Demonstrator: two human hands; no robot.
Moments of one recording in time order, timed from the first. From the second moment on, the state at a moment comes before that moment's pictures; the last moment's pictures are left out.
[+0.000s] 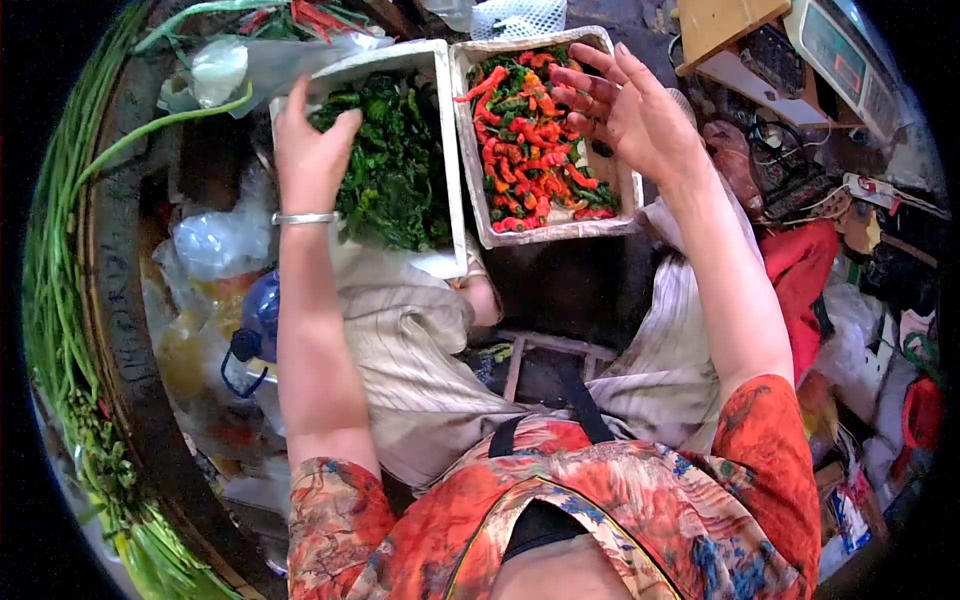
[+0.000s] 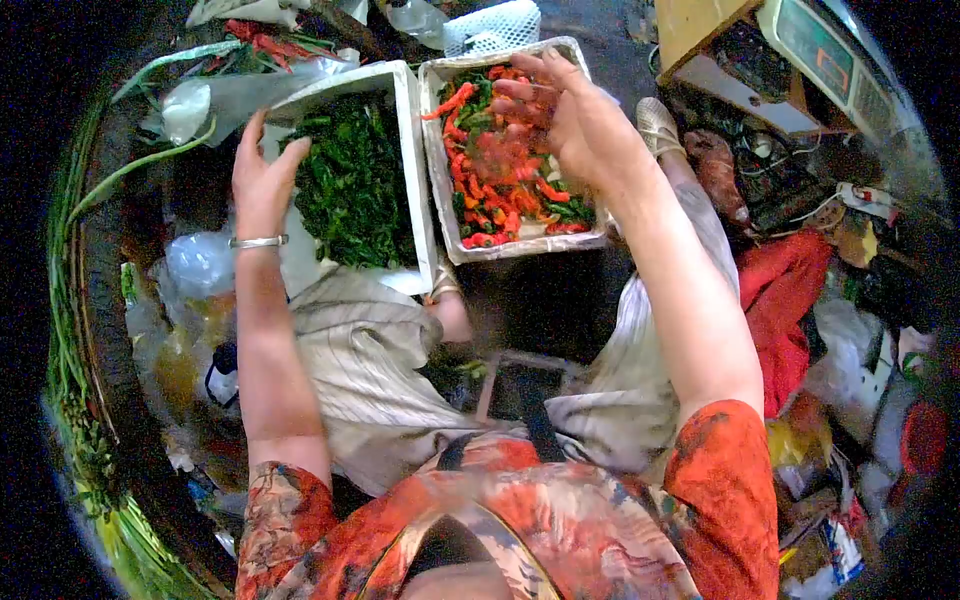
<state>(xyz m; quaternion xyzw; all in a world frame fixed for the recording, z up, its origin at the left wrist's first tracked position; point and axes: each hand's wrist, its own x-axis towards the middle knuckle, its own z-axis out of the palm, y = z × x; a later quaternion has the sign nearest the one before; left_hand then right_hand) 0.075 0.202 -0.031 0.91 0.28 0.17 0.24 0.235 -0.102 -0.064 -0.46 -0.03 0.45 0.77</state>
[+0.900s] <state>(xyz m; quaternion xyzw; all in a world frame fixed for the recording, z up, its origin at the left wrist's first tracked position) 0.081 0.108 0.001 0.96 0.08 0.11 0.24 0.242 -0.121 -0.424 -0.80 0.18 0.28 0.49</state>
